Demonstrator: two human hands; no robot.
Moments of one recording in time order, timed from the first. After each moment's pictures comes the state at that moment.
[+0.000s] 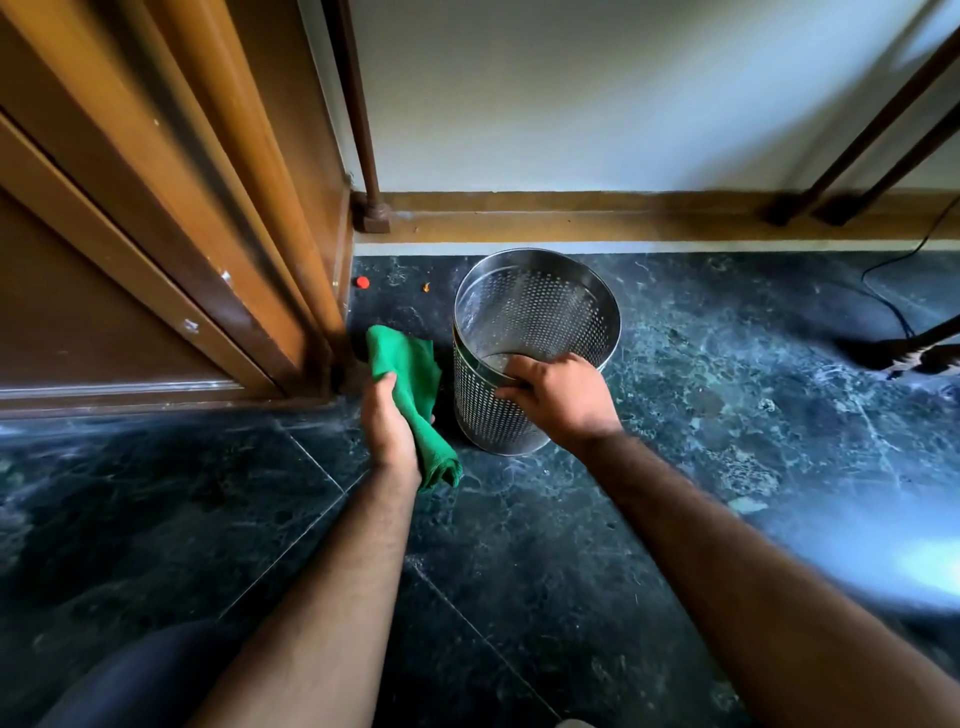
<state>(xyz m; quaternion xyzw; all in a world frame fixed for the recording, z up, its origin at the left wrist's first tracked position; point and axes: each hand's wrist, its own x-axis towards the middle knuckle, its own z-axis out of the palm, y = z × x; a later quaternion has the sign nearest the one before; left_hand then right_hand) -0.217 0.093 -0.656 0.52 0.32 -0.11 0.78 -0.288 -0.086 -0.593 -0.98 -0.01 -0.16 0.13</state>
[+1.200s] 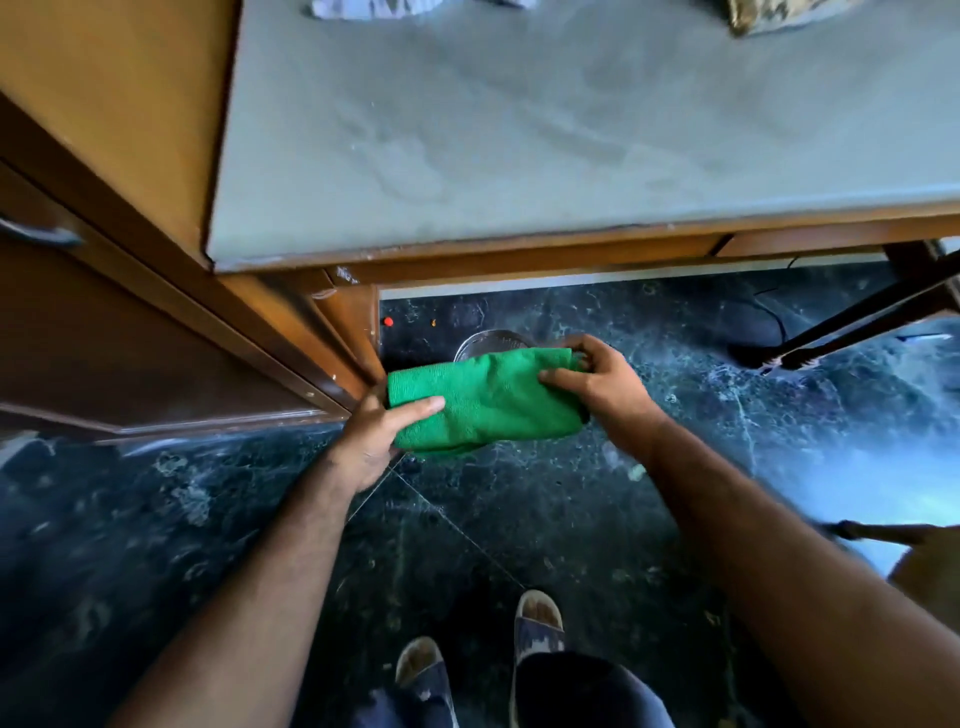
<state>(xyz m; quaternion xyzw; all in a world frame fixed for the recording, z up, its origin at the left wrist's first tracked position) -0.254 0.134 -0.228 0.64 0.05 -0.37 0.67 -0.345 -0.126 -0.205 -0.66 0.32 0.03 0.67</state>
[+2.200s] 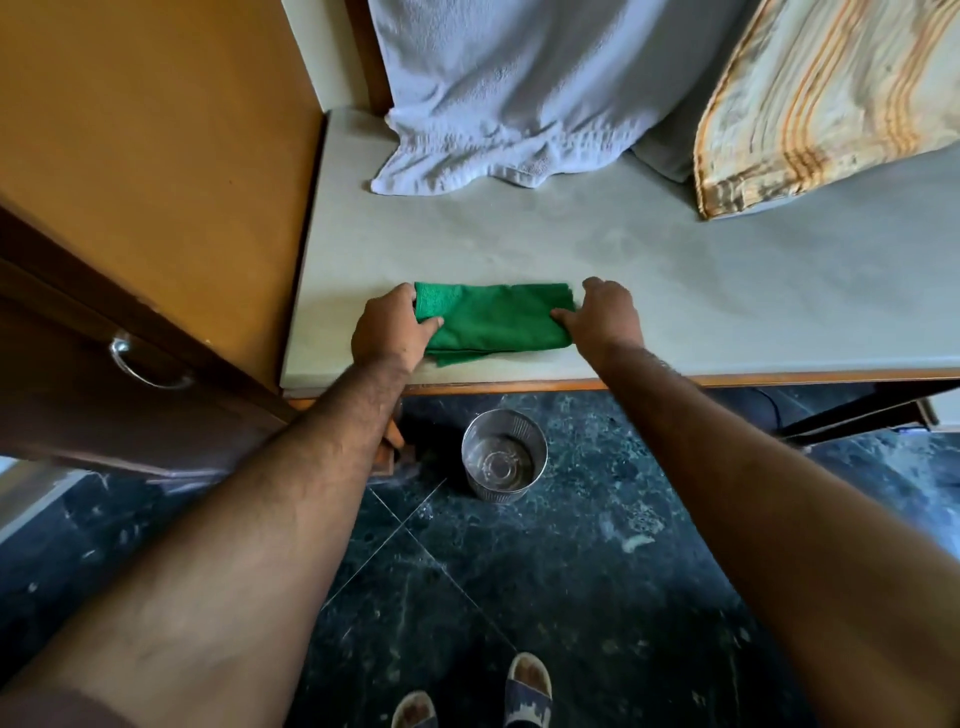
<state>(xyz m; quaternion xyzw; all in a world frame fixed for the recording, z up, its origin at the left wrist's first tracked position) -0.091 0.032 -0.052 0.97 -0.05 -0.06 0.23 -0.168 -0.199 -0.057 -0.92 0.30 0.01 0.25</state>
